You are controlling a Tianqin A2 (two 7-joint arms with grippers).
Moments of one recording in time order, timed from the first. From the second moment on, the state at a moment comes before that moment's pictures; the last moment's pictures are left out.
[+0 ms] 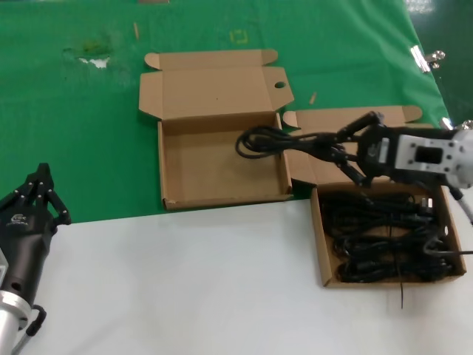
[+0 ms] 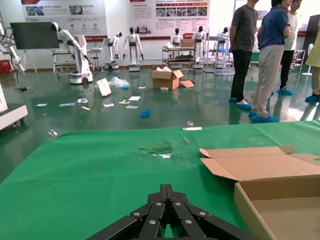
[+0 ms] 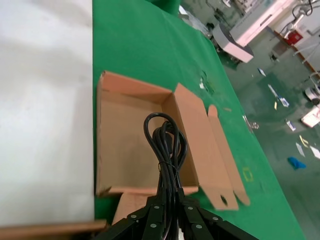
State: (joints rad) left arm 0.00 -0.30 1.60 -1.60 -1.80 0.00 0.00; right arm 0.71 0.68 -1.96 1.21 1.50 -0.85 -0.30
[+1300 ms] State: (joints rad) left arm 0.00 -0.30 1.60 -1.60 -1.80 0.00 0.00; right arm 1.12 0.14 -1.87 0.13 1.63 -0.75 -1.17
